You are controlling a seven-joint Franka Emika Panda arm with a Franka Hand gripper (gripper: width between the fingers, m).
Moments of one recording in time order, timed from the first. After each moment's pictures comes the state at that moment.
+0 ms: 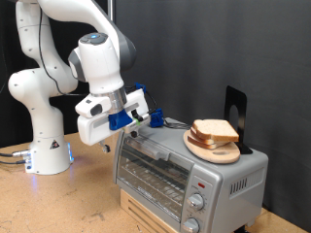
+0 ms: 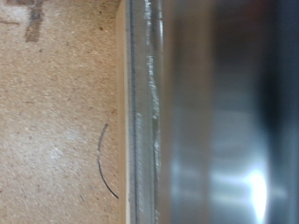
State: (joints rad) arm 0.21 -0.24 -0.18 -2.58 0.26 2.38 0.61
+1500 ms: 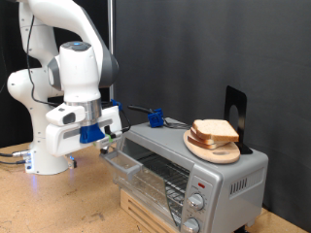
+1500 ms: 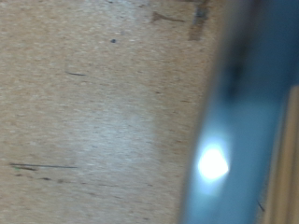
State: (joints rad) arm 0.07 -0.20 -0.22 -2.61 -0.02 2.49 0.54
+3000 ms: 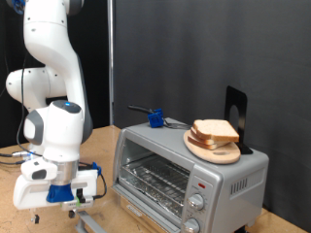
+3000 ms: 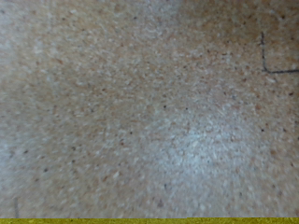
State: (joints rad) arm -0.05 0.25 -0.29 -2.59 -0.48 2.93 0.99
